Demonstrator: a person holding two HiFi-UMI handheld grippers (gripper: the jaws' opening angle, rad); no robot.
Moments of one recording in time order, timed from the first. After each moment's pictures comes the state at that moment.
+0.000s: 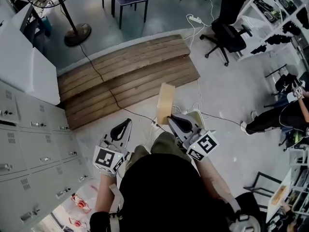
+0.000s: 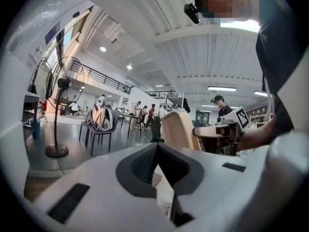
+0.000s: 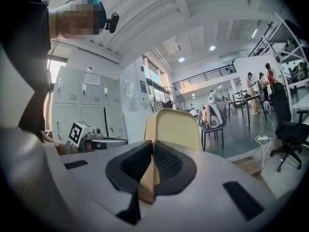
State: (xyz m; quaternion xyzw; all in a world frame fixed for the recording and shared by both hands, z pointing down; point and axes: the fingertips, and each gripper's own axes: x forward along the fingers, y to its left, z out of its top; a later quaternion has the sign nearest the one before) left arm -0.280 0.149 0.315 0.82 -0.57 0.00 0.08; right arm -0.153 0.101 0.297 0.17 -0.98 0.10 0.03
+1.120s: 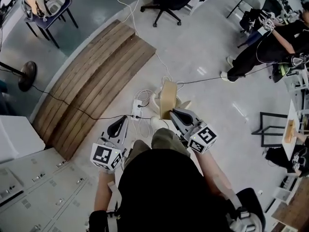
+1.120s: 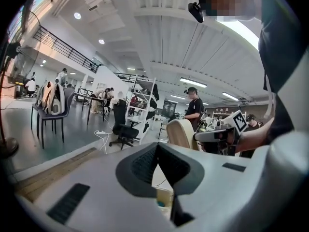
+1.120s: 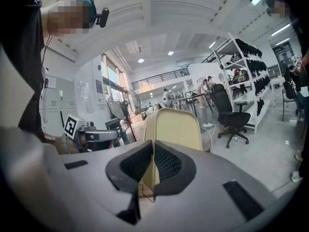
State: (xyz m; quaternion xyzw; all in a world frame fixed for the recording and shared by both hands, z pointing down) left arm -0.076 0.034 0.348 0.92 -0.36 0.05 0.13; right arm 0.090 0.046 0.354 0.41 -0.89 0.18 0.05
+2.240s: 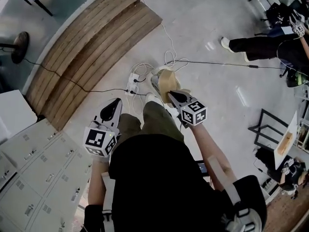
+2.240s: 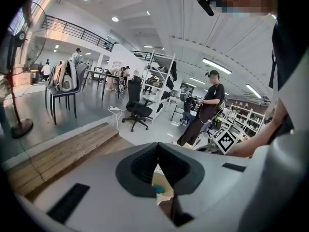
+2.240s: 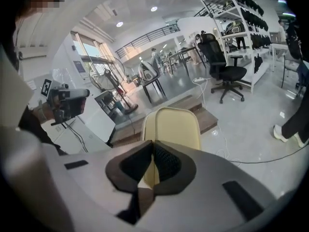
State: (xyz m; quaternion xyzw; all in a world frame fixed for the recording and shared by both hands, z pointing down) left arm -0.015 -0.052 0.437 0.86 -0.42 0.15 0.24; right arm 0.184 -0.043 0.585 0.35 -0.84 0.36 0.22
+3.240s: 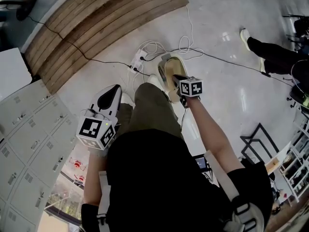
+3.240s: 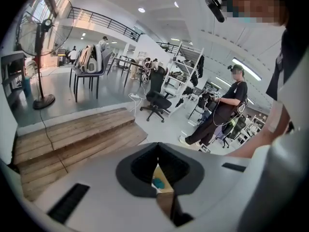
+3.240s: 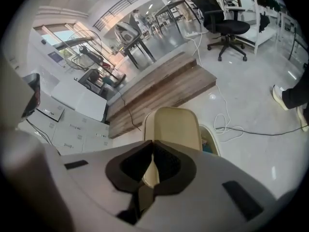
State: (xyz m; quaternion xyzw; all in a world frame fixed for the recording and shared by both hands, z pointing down) left arm -0.019 -0.076 0.497 0.77 -0.51 0.16 0.34; right arm 0.205 -0.085 0.788 0.28 -0.74 0.49 0.36
